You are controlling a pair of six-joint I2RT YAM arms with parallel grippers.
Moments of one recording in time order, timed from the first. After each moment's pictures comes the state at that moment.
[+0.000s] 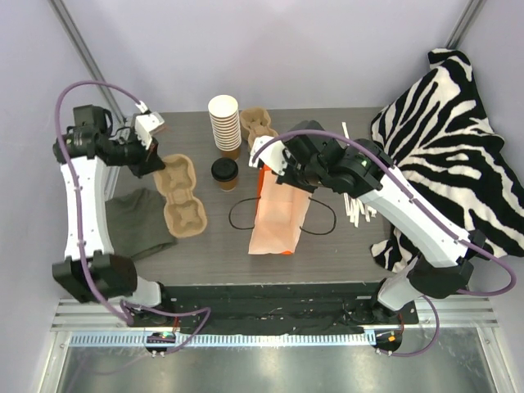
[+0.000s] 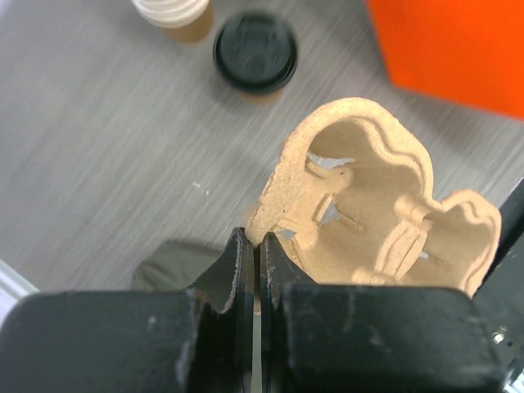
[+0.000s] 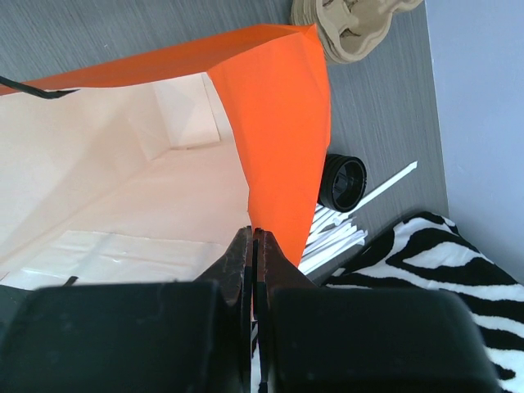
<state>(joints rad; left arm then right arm) 0.22 1.50 1.70 -1.28 0.76 0.96 0.93 1.53 1.95 -1.25 0.24 -0.50</state>
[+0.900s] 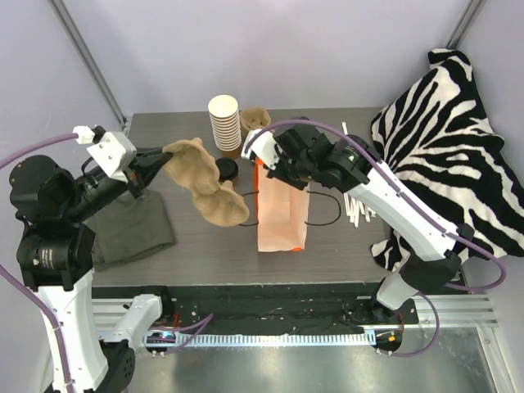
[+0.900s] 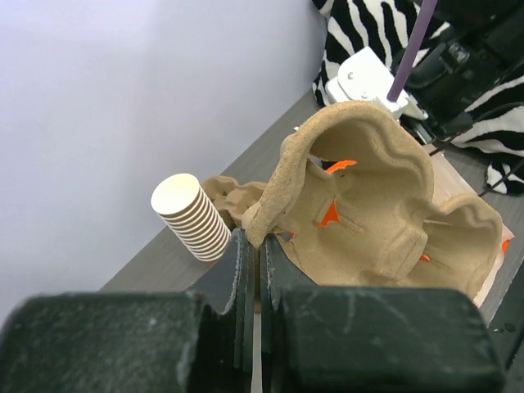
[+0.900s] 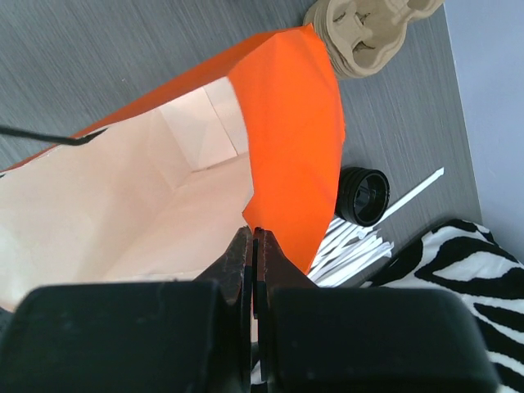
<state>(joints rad) 0.01 0.89 1.66 -0.77 0.82 0.28 0.92 1.58 1.99 -1.22 0.21 -0.42</state>
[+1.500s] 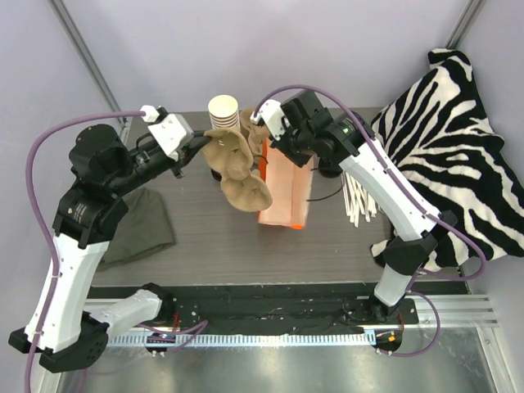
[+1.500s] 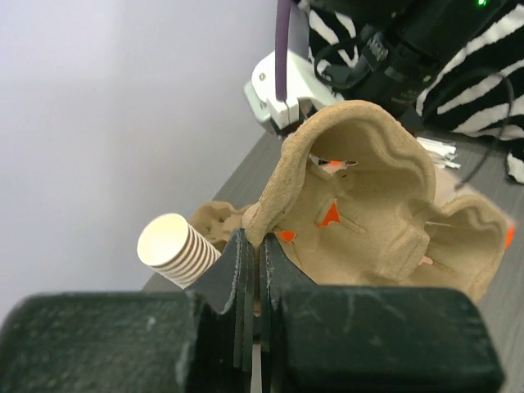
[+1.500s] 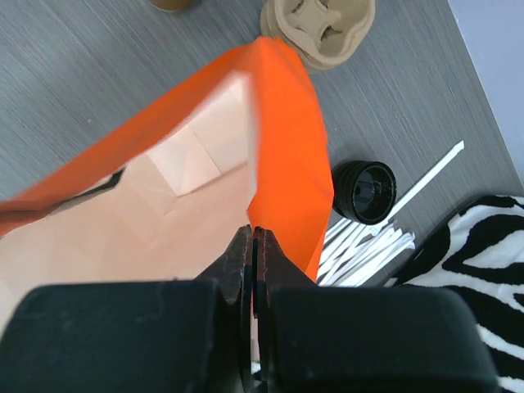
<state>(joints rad) -0.43 1.03 1.61 -0.61 0.47 0.39 0.75 1.73 2.12 -1.21 0.13 -0.35</state>
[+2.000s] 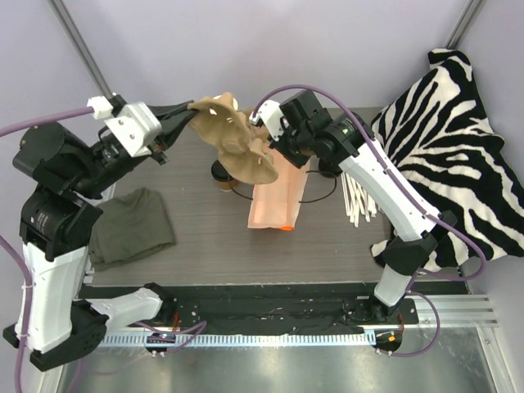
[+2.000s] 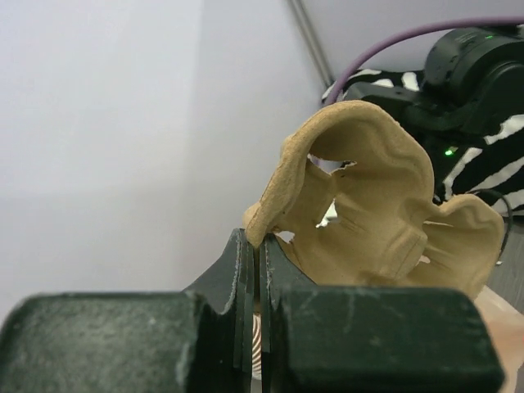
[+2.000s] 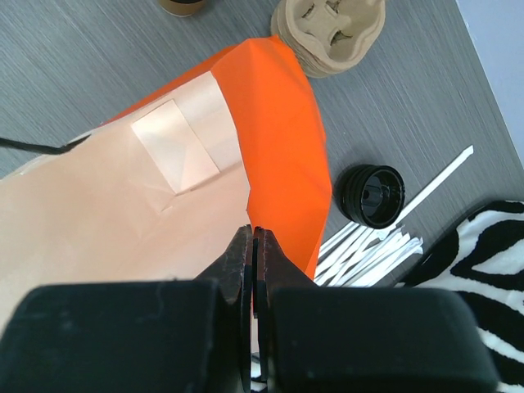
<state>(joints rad) -0.51 1.12 1.93 -0.60 0.40 0.42 0.76 1.73 2.13 -1.21 0.11 -0.33</state>
